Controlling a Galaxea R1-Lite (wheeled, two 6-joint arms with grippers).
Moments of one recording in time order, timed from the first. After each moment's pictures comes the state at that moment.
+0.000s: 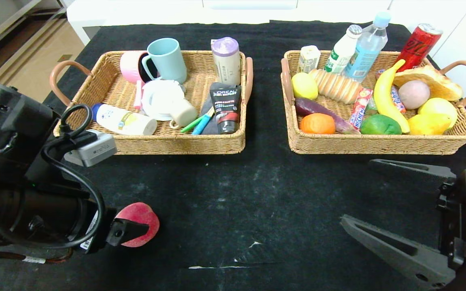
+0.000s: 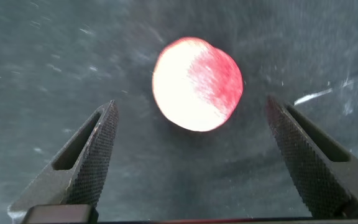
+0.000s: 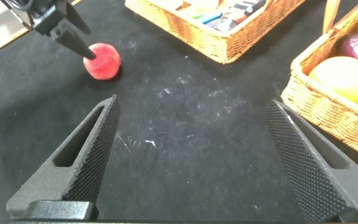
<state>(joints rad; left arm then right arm) -0.43 1.37 -1.15 0.64 0.15 -0.05 0.74 1.19 -0.54 -0.66 0.15 -0.12</state>
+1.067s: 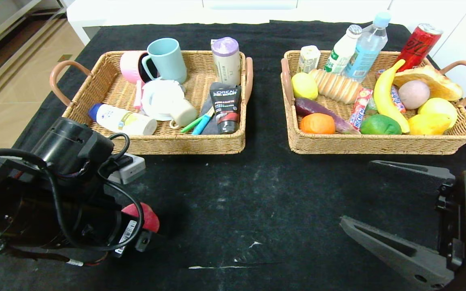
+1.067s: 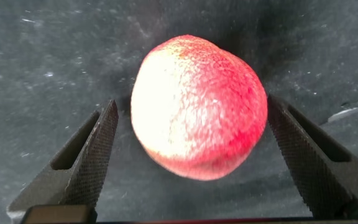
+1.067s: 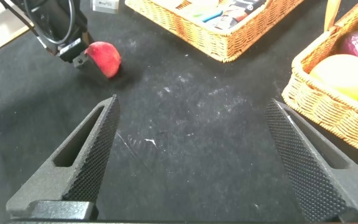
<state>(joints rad) -0.43 1.49 -1.05 0.53 0.16 -0.06 0.74 1.19 -0.54 -0.66 0.15 -0.12</state>
